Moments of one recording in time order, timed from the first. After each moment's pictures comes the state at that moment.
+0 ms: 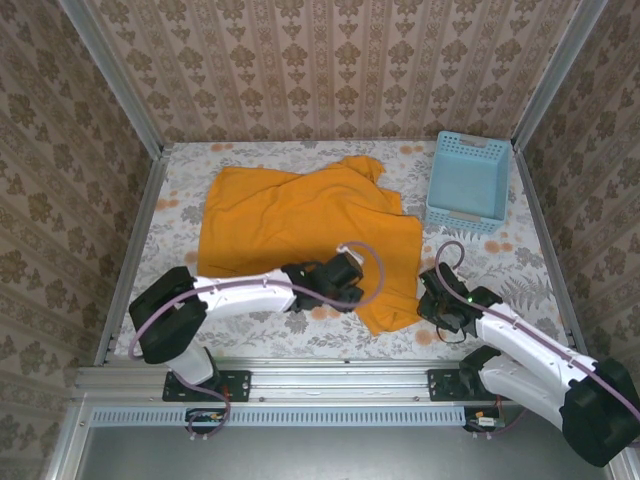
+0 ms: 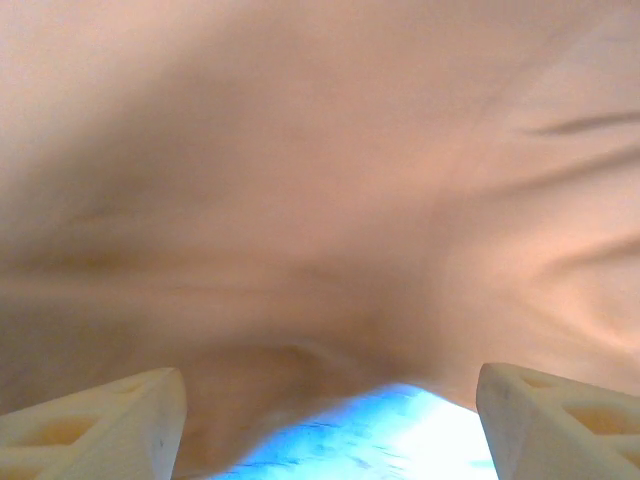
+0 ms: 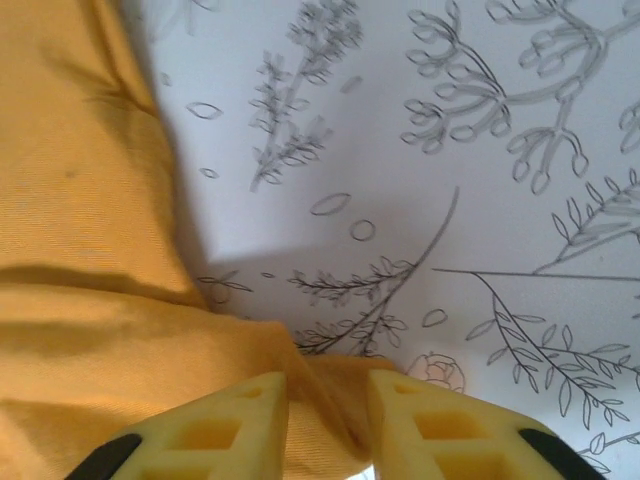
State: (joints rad) left arm -1.18 1.60 0.96 -0.34 -0.25 -0.32; right arm 0.49 0.92 0.44 -0.71 0.15 1.00
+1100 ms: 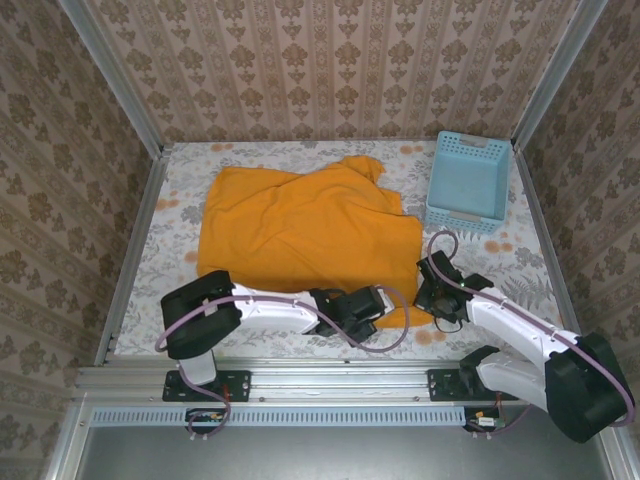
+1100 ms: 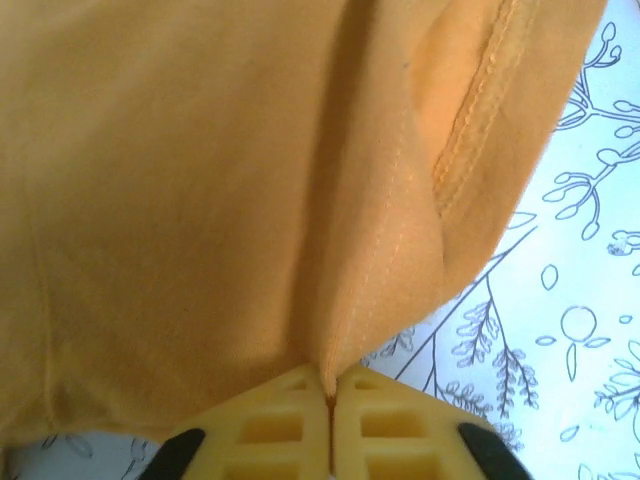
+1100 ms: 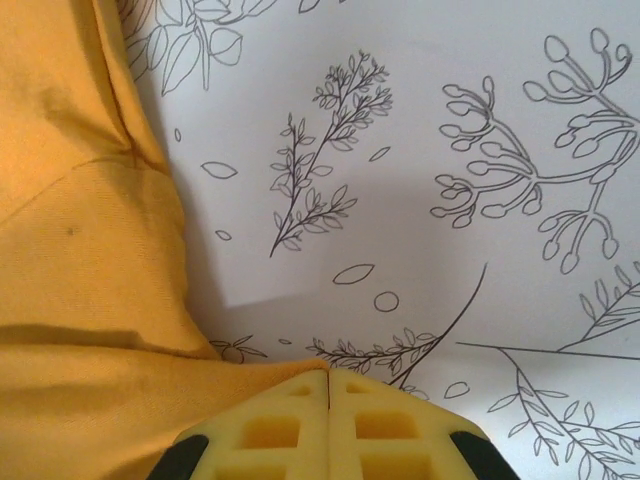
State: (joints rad) left arm -1.32 1.75 0.95 -0.26 -0.10 -0.15; right arm 0.41 1.08 0.49 -0.65 0.14 0.91
